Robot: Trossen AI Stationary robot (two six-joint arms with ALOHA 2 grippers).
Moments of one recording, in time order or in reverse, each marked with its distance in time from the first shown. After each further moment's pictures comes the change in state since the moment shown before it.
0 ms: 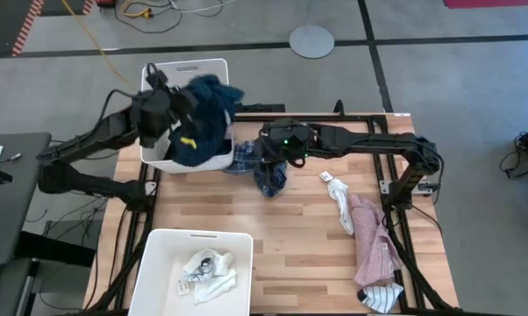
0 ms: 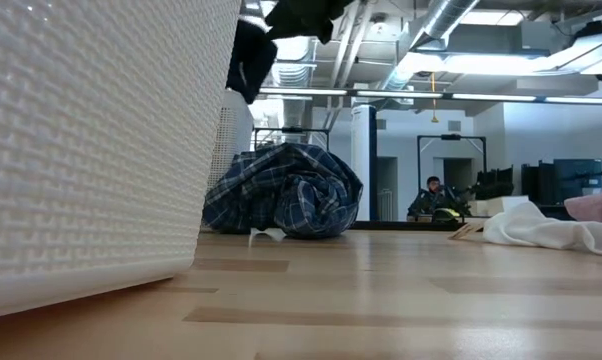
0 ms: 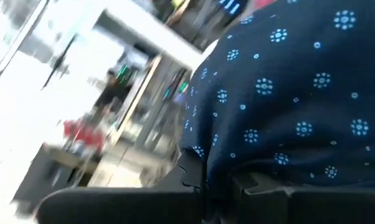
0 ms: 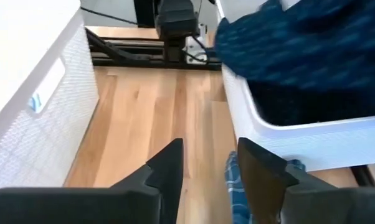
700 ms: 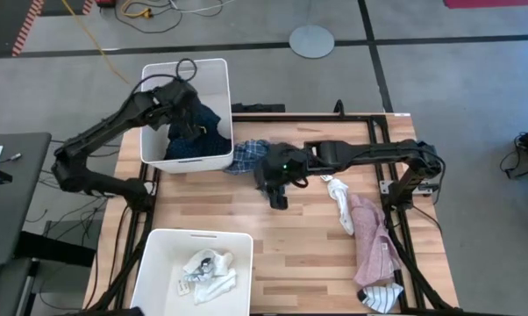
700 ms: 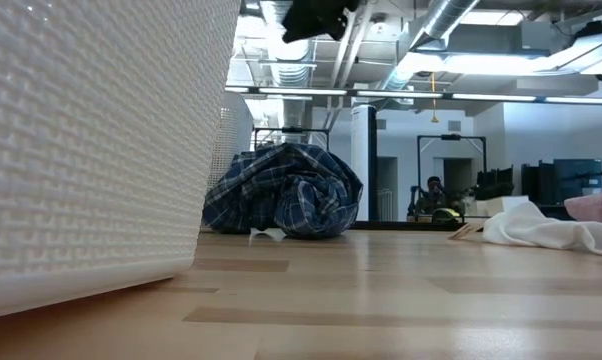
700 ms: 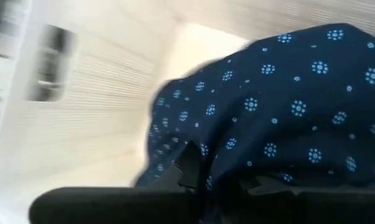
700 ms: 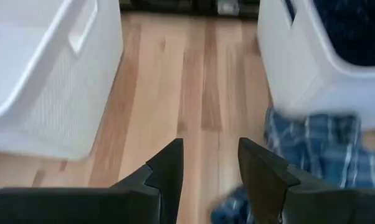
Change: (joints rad) left arm 0.364 0.201 -0.001 -0.512 0.449 -0.339; right arm 0.131 0.000 -0.001 -0.183 0.078 0.054
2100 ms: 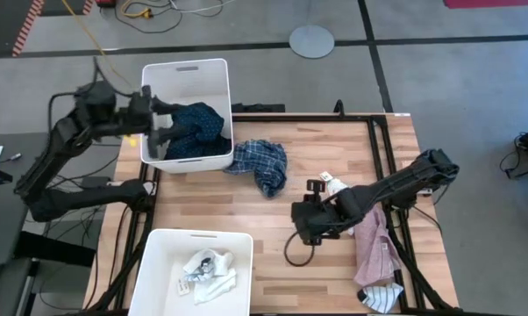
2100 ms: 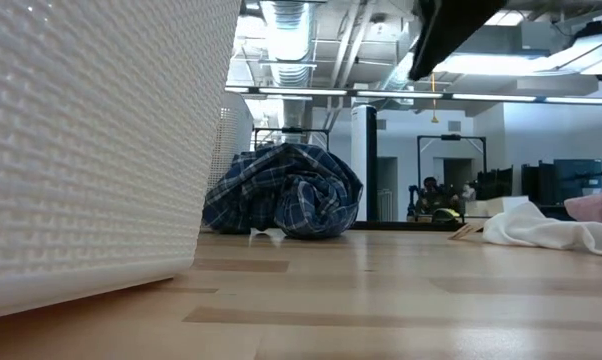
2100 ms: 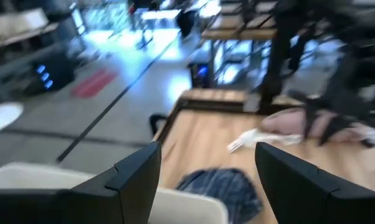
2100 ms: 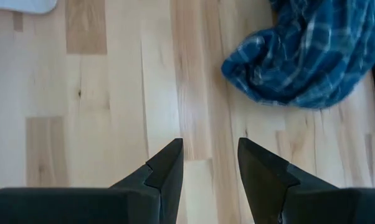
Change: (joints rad) left arm -0.046 -0.465 0.000 0.296 0.776 -0.170; right arm 0.374 -0.092 -0.223 -0.371 0.451 0.404
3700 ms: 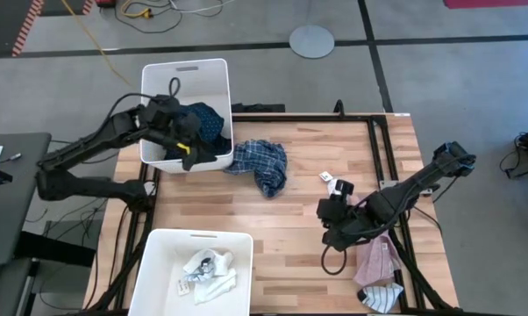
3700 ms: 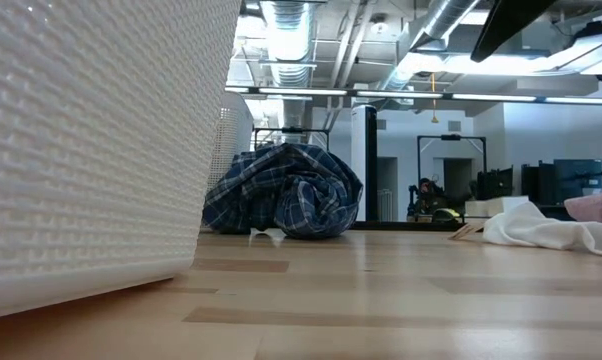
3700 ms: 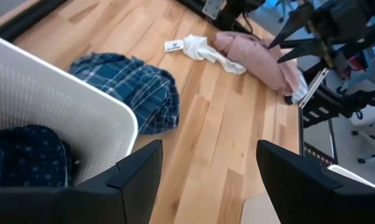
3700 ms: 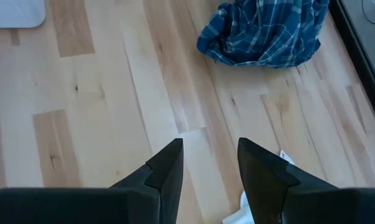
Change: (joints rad) left arm -0.172 0.236 -0.124 -0.087 0.063 -0.442; right arm 0.148 -0.199 -0.156 -0.084 0.149 0.320
